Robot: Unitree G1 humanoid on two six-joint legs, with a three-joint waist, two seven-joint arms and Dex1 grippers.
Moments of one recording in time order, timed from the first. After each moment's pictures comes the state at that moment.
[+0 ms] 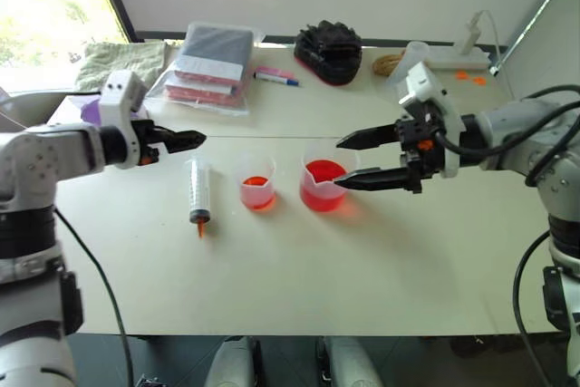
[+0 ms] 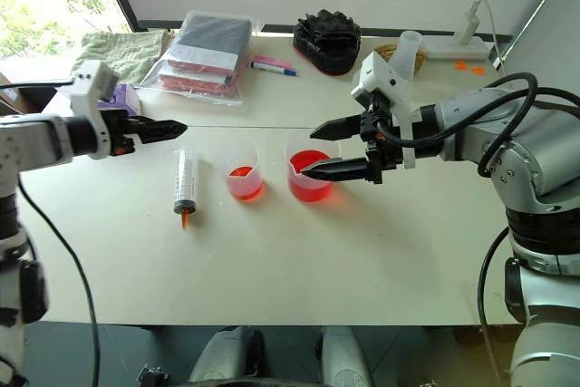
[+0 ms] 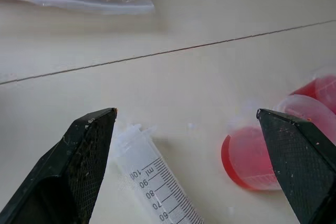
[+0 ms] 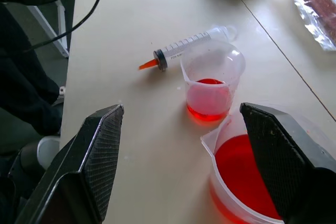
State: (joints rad) left arm -0.88 0.69 0.27 0.07 -0.65 1.49 -0.36; right arm -0.88 -0.90 0.07 -0.34 0.75 1.08 1.10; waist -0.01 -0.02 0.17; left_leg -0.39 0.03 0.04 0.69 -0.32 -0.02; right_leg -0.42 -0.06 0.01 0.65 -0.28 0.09
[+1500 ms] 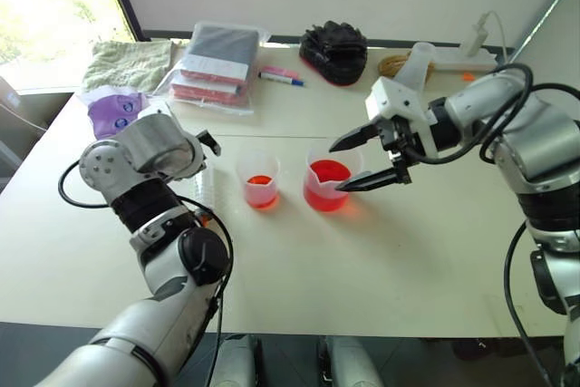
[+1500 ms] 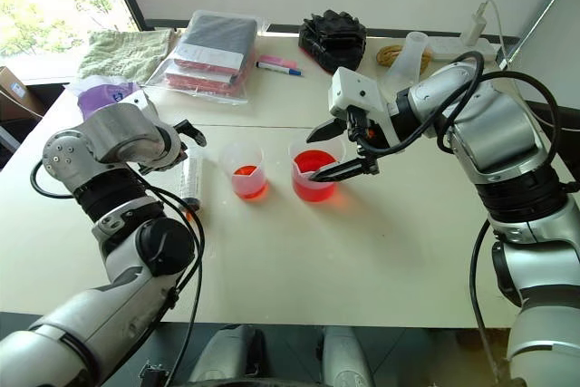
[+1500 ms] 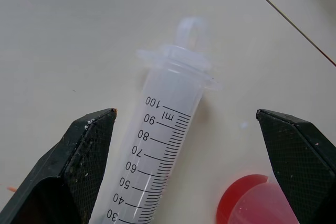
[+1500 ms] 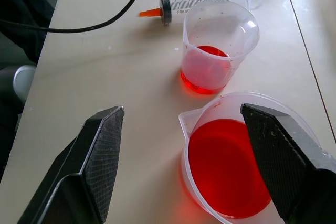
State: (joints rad) left arm -1.06 0.06 0.89 0.16 -1.27 1.61 1.56; right arm -0.99 -0.87 0.30 -0.10 0.40 0.75 1.39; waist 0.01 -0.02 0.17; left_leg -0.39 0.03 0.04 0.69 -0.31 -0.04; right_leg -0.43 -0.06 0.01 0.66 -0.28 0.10
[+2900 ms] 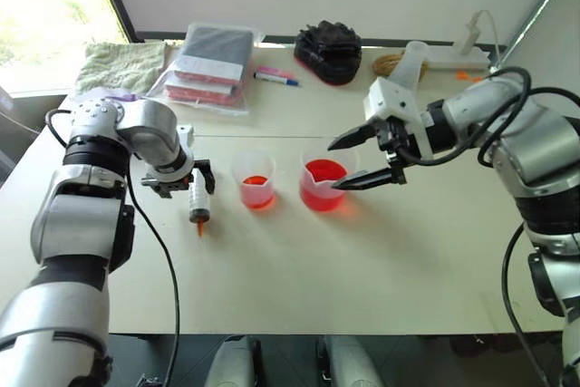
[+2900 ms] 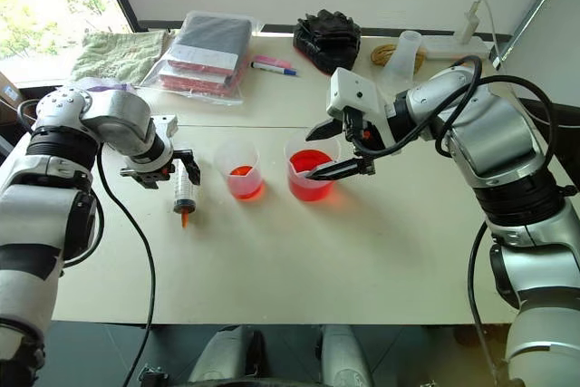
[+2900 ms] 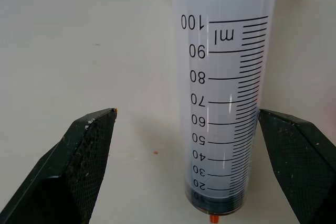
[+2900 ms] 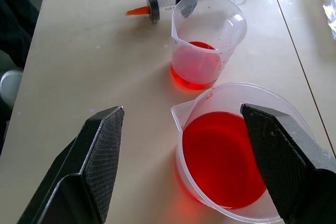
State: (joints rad) left arm -1.25 0.62 -0.15 1.05 -1.96 1.61 1.42; right arm -0.97 -0.86 0.29 -0.13 0.40 0.77 1.33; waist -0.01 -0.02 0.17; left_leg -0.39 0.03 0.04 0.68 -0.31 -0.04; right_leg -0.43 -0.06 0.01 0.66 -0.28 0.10
